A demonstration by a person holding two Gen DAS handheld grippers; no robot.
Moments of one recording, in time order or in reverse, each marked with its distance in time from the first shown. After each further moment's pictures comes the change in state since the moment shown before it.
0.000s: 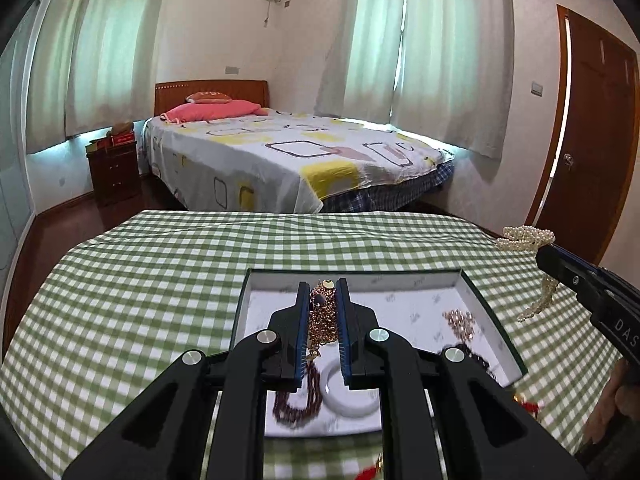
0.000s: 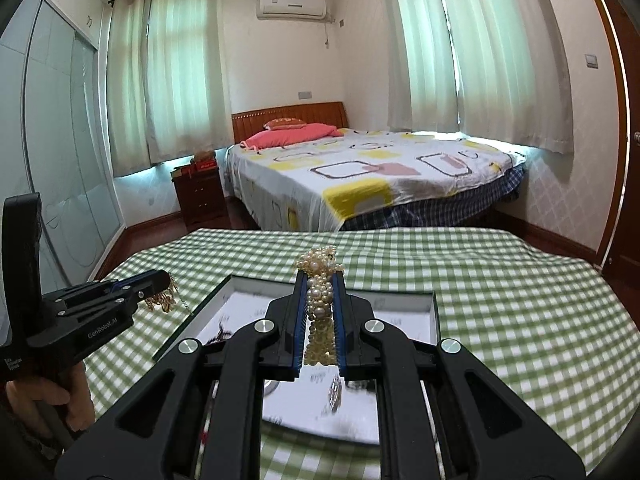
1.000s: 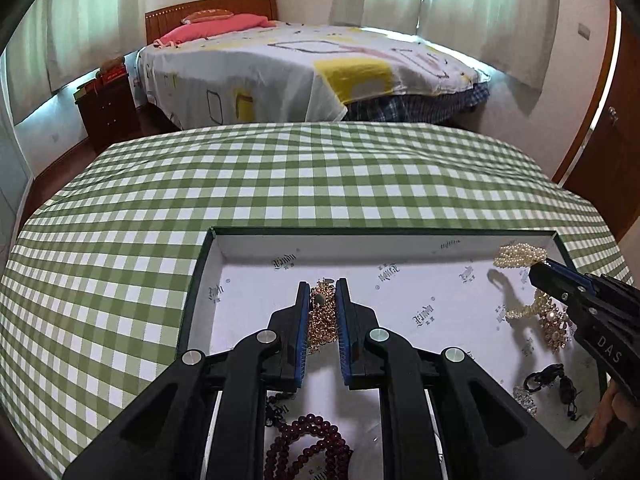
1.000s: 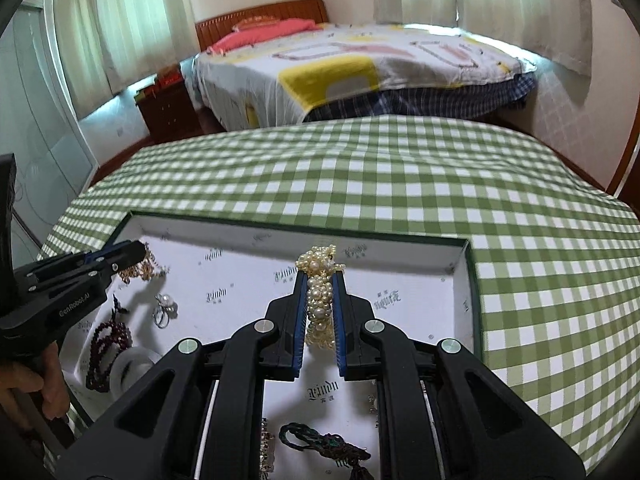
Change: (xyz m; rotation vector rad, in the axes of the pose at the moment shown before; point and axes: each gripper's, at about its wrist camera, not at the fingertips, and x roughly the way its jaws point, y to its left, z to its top) left arm 0.153 0.009 -0.010 0.001 0.349 0.069; right arm 0.173 -0.048 -0.034 0.054 0.420 -0.043
